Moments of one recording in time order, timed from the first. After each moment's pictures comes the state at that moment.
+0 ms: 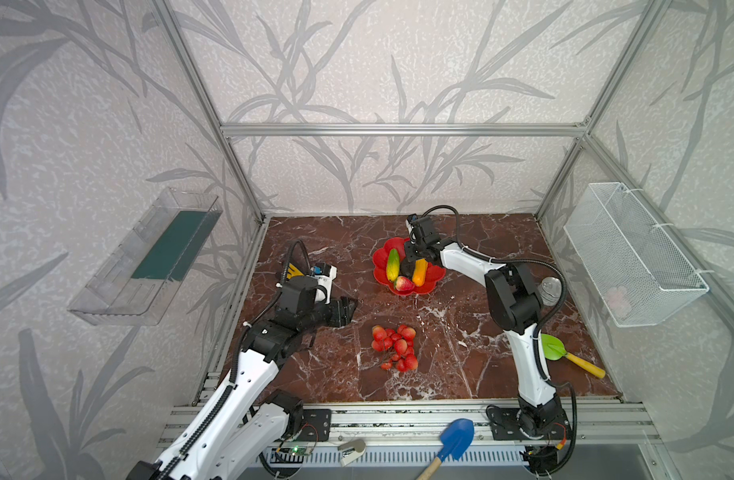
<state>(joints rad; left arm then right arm) -0.36 0.83 0.75 -0.59 0.26 -0.35 0.50 2.27 1.75 -0.28 0.12 0.14</state>
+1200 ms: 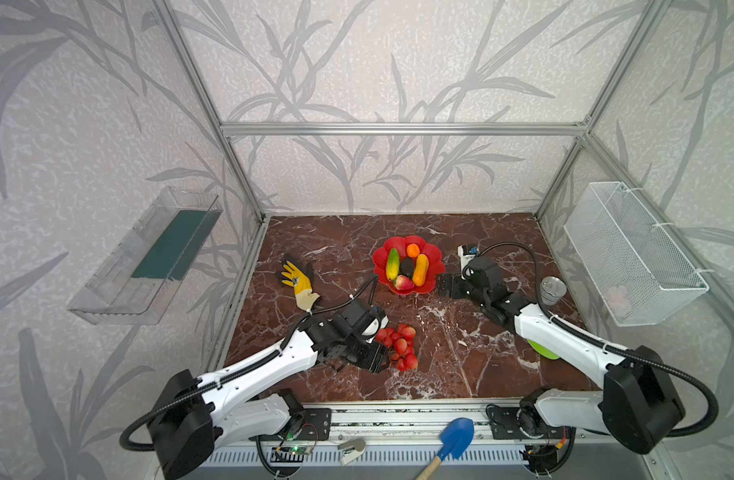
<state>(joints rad) -0.83 1.16 0.74 -0.75 0.32 -0.46 0.50 1.29 0.78 -0.08 0.12 0.35</state>
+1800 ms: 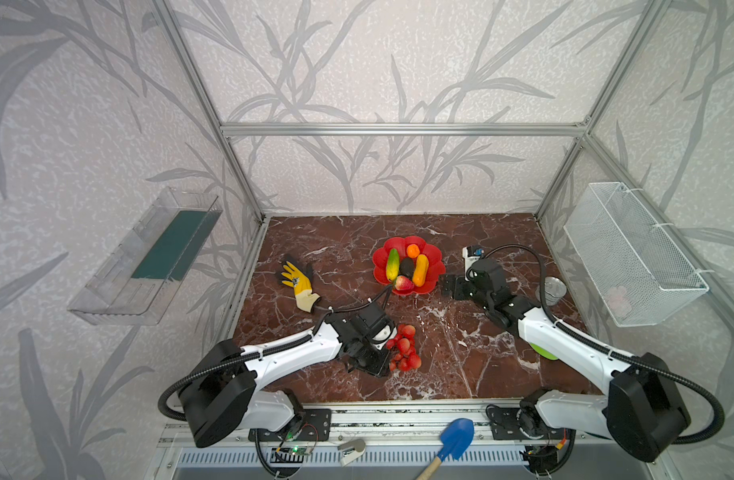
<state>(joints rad) -0.86 1.34 0.75 -0.68 0.40 -0.45 0.49 1.27 0.76 -0.08 0.13 0.37</state>
